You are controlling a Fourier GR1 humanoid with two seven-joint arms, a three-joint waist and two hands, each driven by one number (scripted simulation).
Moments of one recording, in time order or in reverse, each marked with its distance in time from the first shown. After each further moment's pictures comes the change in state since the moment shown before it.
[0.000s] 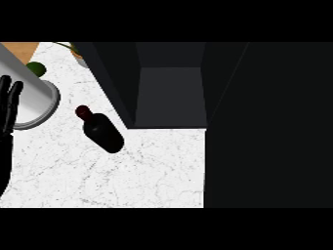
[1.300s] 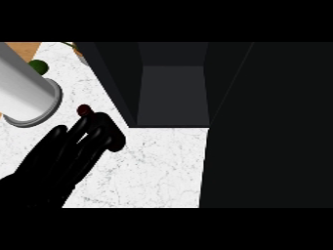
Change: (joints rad) left arm -0.013 -0.050 -0.276 -0.197 0.517 -0.205 0.336; right arm 0.044 -0.022 0.115 -0.320 -0.168 0.066 0.389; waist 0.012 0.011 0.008
